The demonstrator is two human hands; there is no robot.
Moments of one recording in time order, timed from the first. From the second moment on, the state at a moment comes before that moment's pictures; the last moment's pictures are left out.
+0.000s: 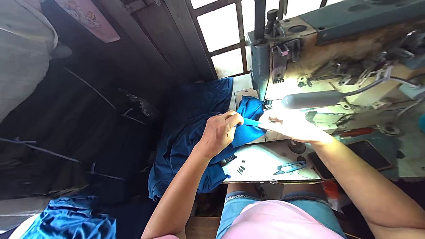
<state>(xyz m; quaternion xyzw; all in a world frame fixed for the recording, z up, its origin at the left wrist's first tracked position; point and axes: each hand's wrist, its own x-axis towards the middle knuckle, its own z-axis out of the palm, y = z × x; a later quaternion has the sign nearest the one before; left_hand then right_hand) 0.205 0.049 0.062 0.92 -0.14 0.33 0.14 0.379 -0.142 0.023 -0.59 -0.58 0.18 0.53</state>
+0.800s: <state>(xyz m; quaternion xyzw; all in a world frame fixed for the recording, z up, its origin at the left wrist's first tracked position) 0.204 -0.018 0.036 0.97 -0.14 0.17 -0.07 0.342 -0.193 -0.058 -0.52 -0.63 -0.15 0.56</state>
